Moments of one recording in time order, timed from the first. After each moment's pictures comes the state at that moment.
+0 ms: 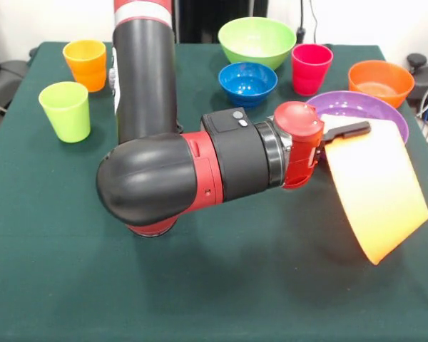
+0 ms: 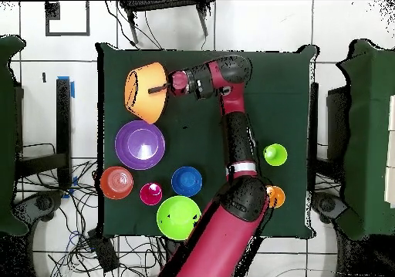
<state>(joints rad) -0.61 0.32 1.15 0.64 0.11 1.76 1.35</state>
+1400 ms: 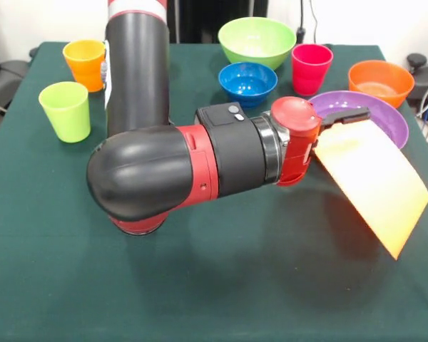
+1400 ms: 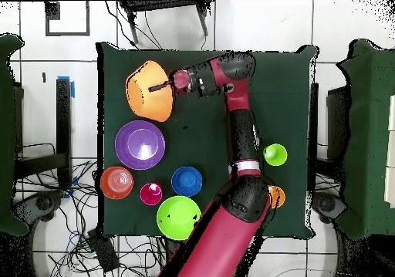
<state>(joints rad) -0.61 0.28 1.13 0.63 0.06 1.77 1.34</state>
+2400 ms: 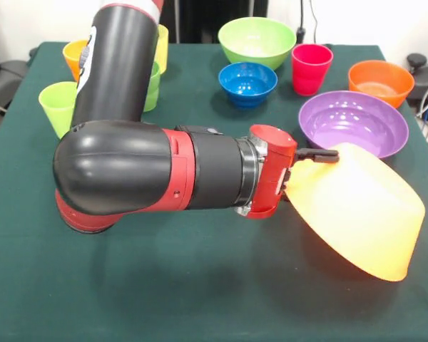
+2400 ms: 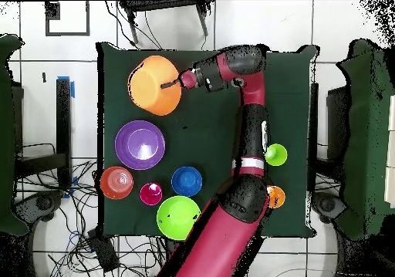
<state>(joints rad) -0.59 0.28 1.18 0.46 -0.17 1.77 0.99</state>
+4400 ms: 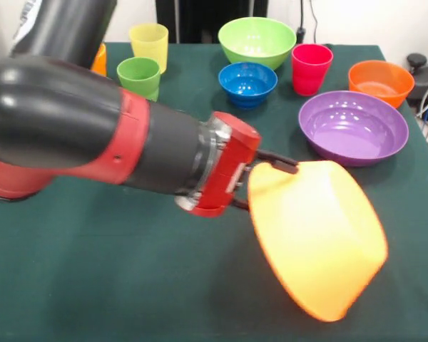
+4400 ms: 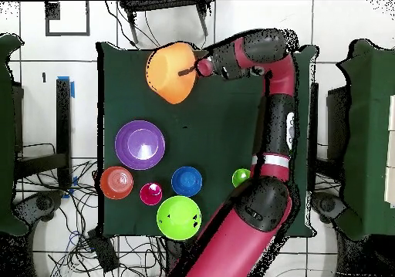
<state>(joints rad) -0.66 0.12 1.12 0.49 -0.27 1.69 0.96</state>
